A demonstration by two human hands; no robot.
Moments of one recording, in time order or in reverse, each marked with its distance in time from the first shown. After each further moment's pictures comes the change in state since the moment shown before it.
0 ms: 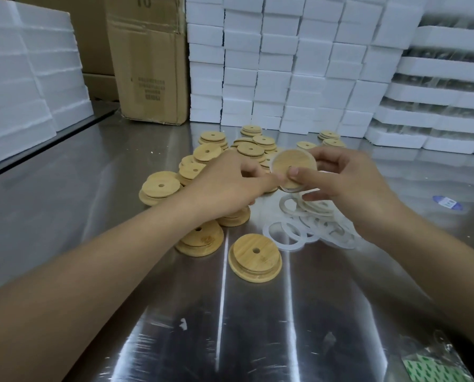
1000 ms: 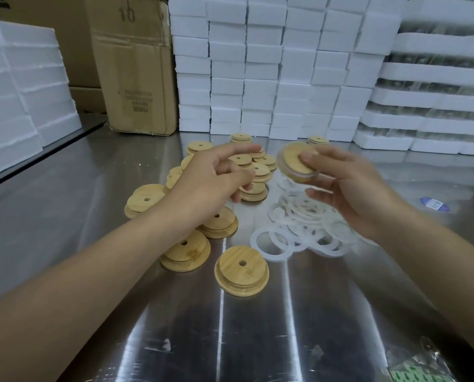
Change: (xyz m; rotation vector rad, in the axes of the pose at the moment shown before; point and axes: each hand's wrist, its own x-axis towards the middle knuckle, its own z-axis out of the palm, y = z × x) left_hand 0.002 0.001 -0.004 -0.328 0.101 0.118; right_hand 0.017 0.006 -0.026 0.338 0.063 0.171
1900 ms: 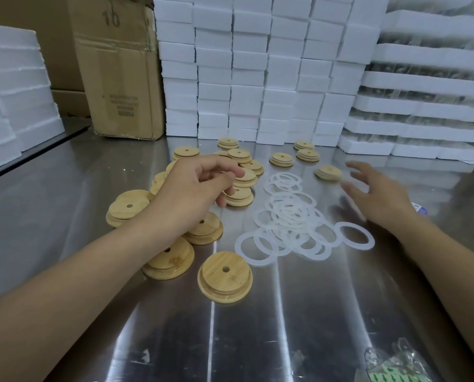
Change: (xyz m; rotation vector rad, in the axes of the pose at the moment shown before) left_hand 0.002 -0.007 0.002 0.015 0.053 0.015; right_hand 0.039 0.038 -0.122 -1.208 0.325 -0.095
